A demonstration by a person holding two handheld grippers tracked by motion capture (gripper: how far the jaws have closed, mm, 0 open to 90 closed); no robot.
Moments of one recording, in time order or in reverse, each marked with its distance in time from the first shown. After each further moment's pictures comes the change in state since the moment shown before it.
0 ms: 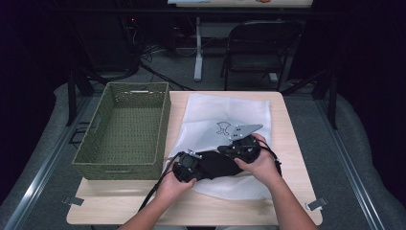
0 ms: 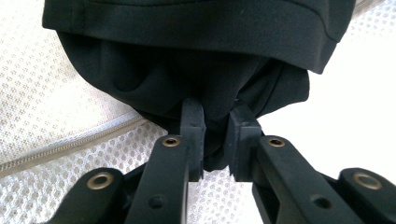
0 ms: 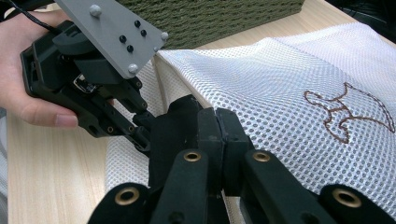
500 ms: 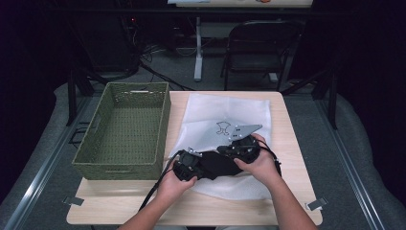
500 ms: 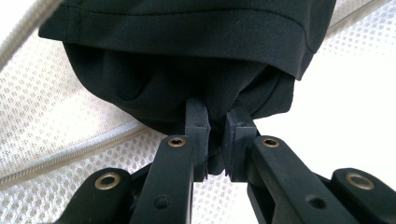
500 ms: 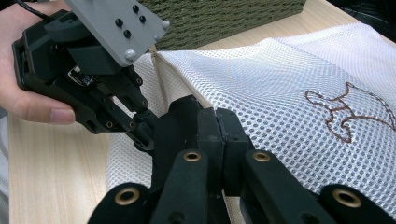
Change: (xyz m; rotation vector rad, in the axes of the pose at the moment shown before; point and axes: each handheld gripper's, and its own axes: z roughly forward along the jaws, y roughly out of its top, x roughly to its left) left arm -0.002 0.006 -0.007 -0.028 -0.028 -0.007; right arm 0.001 0.000 0.001 0.001 0.004 0.000
